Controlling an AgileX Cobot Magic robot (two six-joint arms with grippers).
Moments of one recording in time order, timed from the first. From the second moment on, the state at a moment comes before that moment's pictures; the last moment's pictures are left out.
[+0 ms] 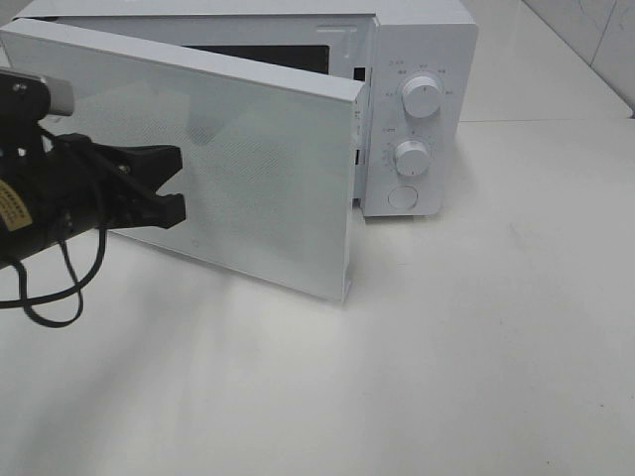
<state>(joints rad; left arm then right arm) -0.45 1.68 -0.51 0.24 -0.87 -0.22 -0.03 0.00 -0.51 -0.17 1.00 0.15</state>
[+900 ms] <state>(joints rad) -0.60 1.99 -0.97 0.17 -0.85 -0.20 -0.03 0.00 -0.51 -0.17 1.00 0.15</state>
